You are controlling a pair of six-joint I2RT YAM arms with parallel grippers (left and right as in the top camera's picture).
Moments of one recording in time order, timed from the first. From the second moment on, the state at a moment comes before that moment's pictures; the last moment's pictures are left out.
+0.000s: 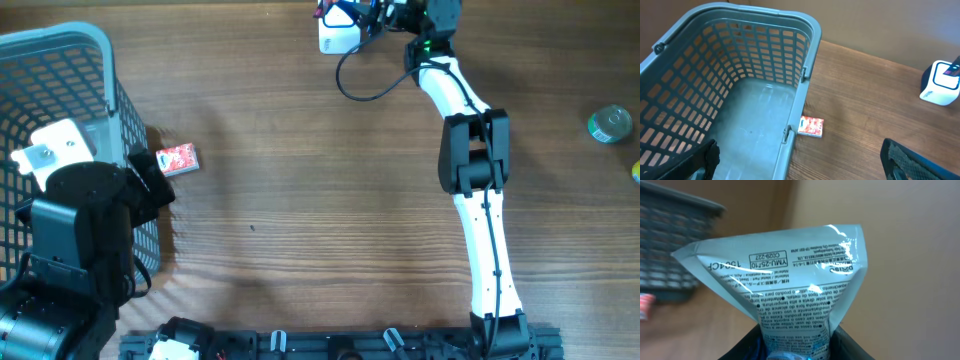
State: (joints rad) left arm -0.29 0.92 1.52 -1.28 -0.61 -0.44; right arm 0.14 2.88 2.40 1.08 -1.17 0.26
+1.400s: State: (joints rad) left arm -0.29 0.92 1.52 -1.25 -0.61 -0.42; right arm -0.14 2.88 2.41 -0.01 -1.00 0.48
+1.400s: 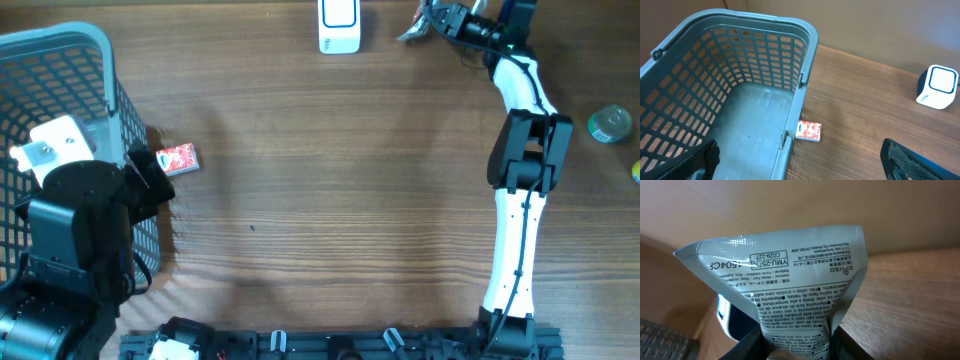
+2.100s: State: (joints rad) left arm -0.29 0.92 1.52 -1.24 -0.61 -0.42; right arm -0.10 2.49 2.41 -0.78 -0.44 -0.06
